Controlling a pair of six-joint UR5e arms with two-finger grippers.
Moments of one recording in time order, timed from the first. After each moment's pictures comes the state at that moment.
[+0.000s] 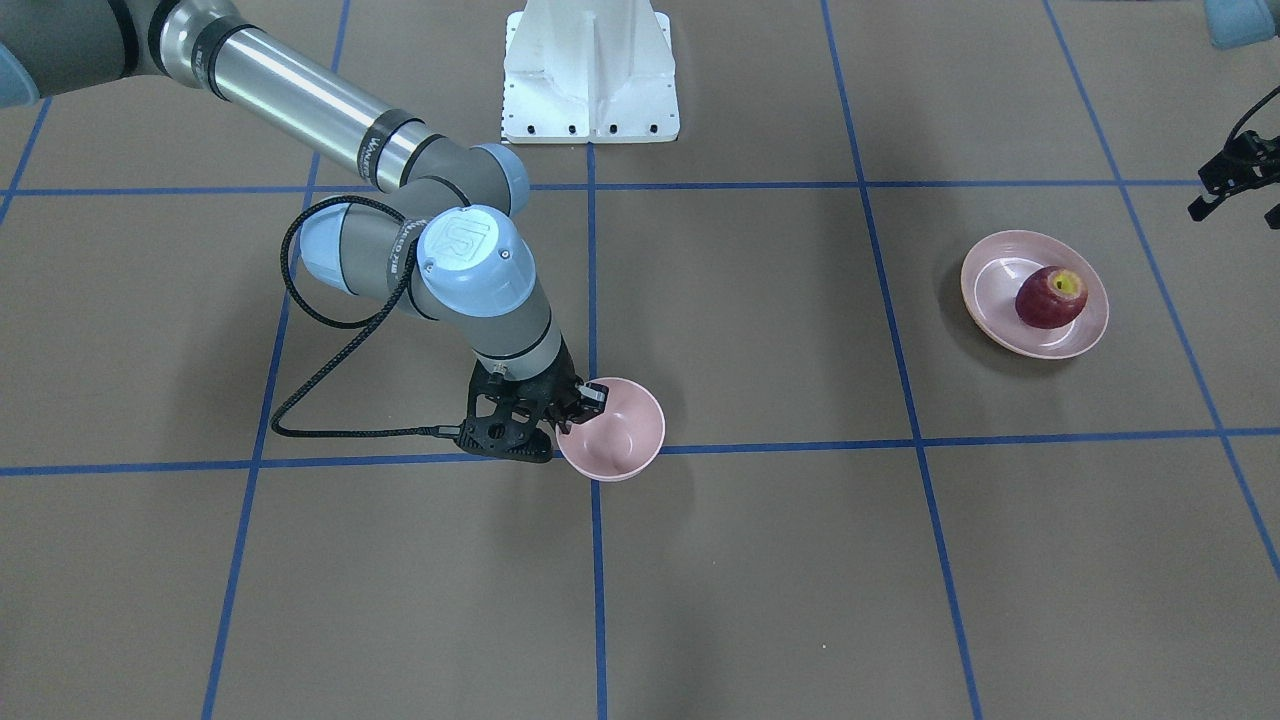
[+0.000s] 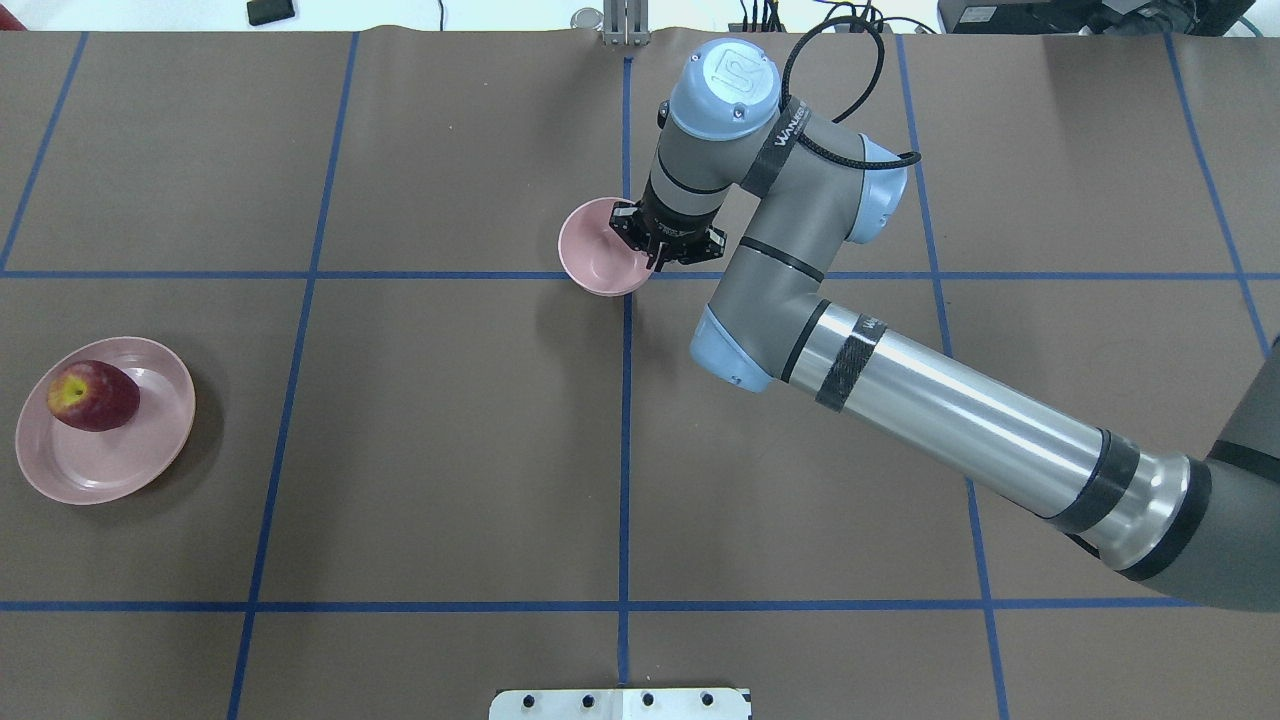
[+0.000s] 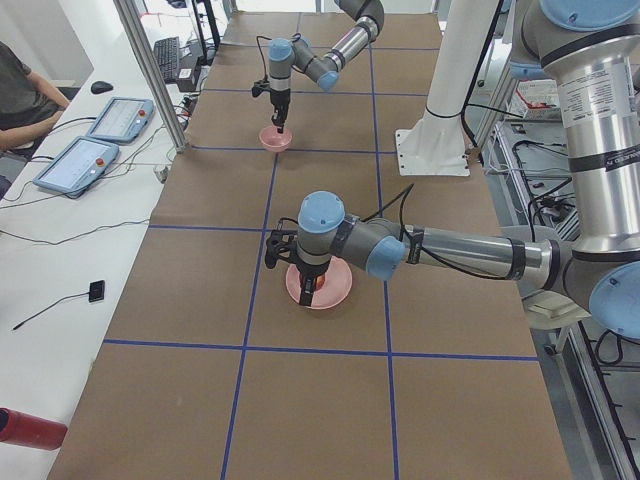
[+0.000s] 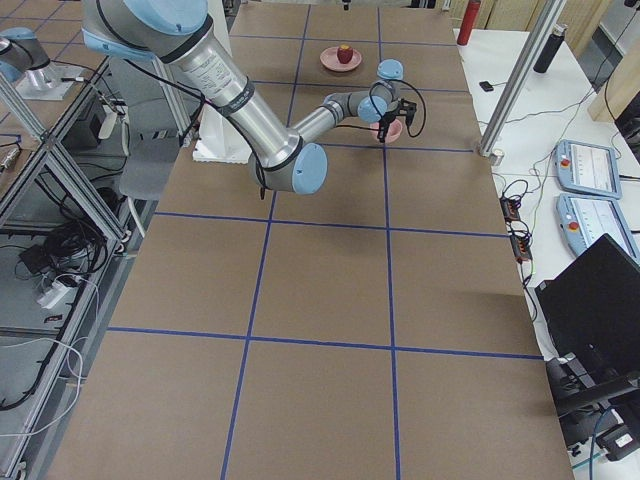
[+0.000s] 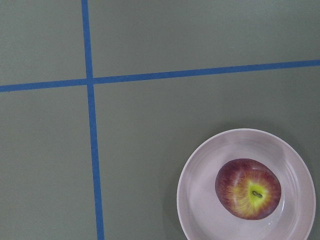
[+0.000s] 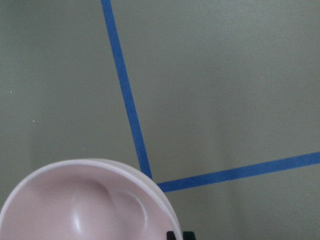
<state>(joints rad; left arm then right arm) -1.36 -1.32 -1.91 -1.90 -2.35 -0.34 0.69 -0.66 1.18 -1.25 2.03 1.36</state>
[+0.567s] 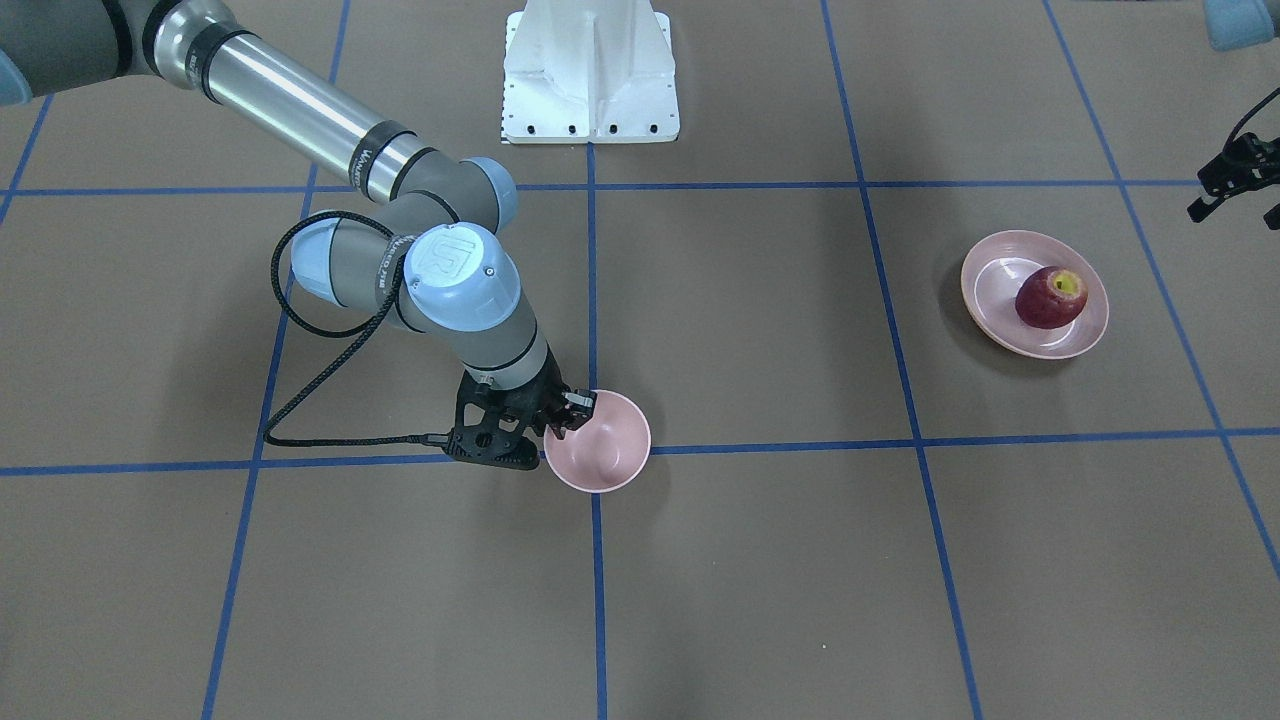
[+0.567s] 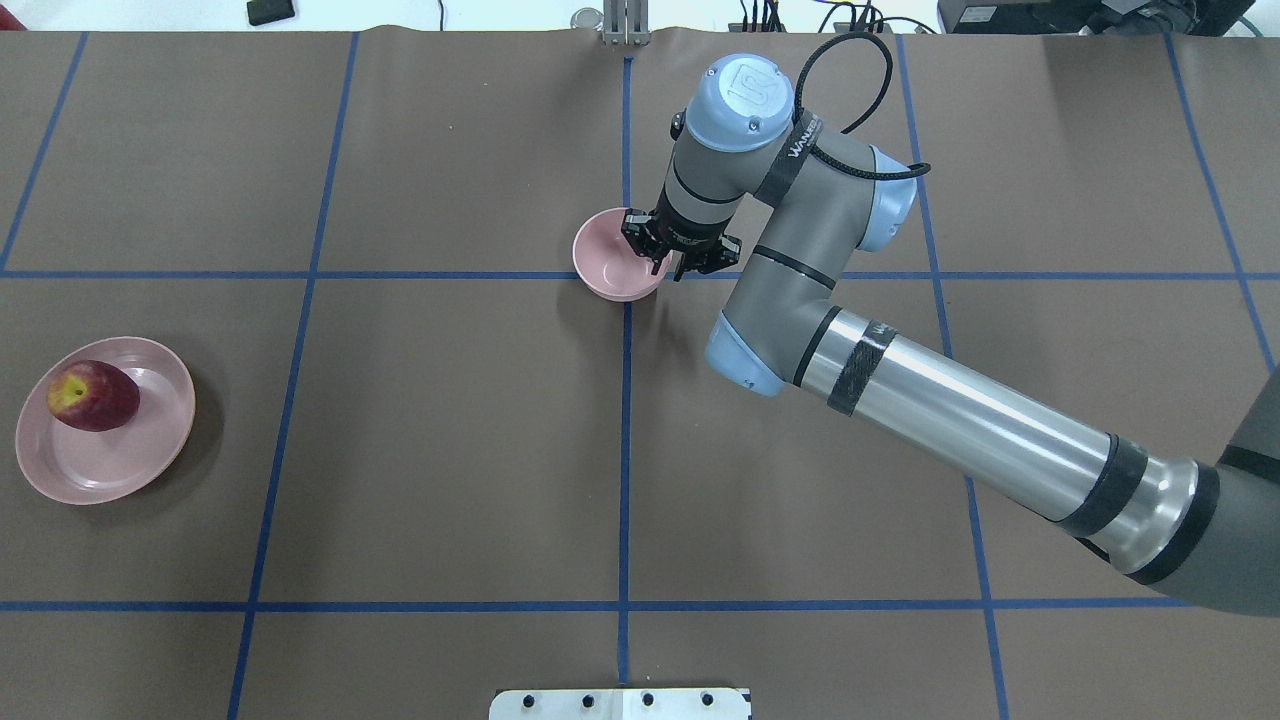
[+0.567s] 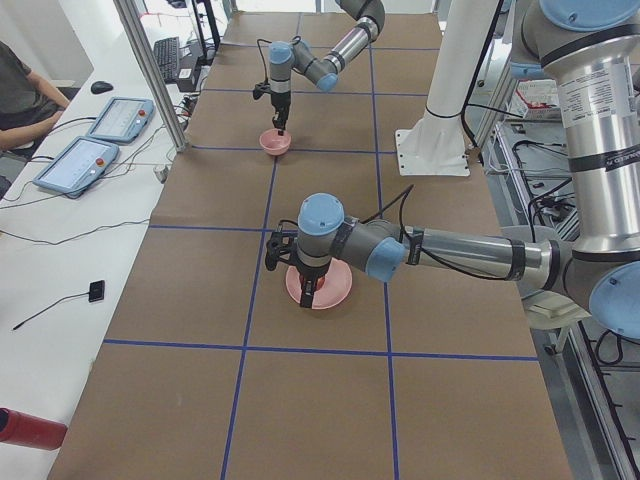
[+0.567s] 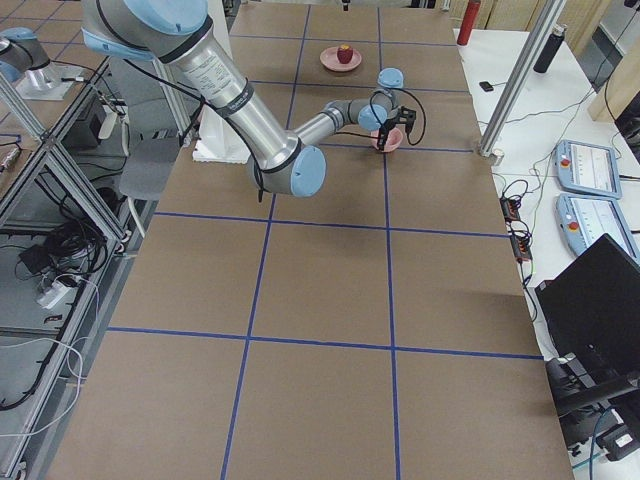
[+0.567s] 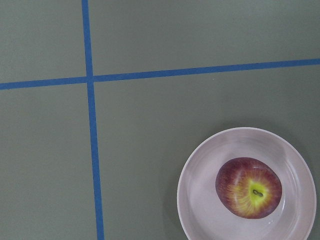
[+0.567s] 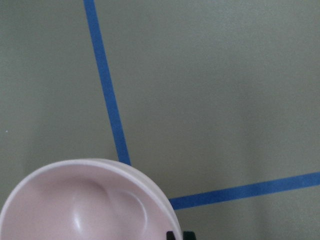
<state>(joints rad) -1.36 -1.32 -1.90 -1.90 -2.35 -0.35 0.69 -0.69 1.18 -1.23 2.04 1.35</state>
